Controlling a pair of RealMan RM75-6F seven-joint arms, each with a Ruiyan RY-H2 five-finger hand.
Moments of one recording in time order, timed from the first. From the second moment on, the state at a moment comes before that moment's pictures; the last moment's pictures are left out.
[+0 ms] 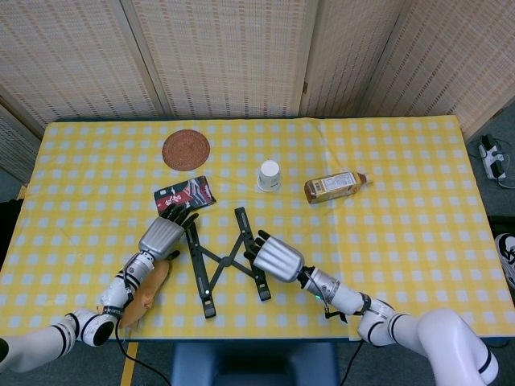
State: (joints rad) left arm -0.74 -1.61 -0.11 -1.15 1.30 0.84 0.31; right arm 0.83 -1.85 -0.03 -0.88 -1.81 1.20 -0.21
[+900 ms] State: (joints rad) left arm -0.74 -1.64 -0.09 -1.12 1.34 0.86 0.18; right arm 0.85 -2.05 -0.08 -0.55 -1.86 1.28 -0.11
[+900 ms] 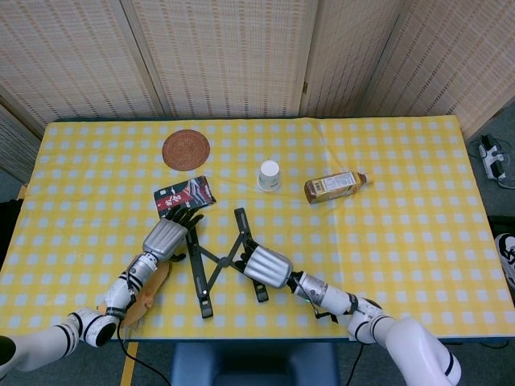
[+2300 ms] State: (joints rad) left arm -0.76 -1.63 -0.09 -1.18 1.32 0.79 0.02; right arm 0.87 -2.20 -0.13 -0.35 -1.86 1.38 -0.03
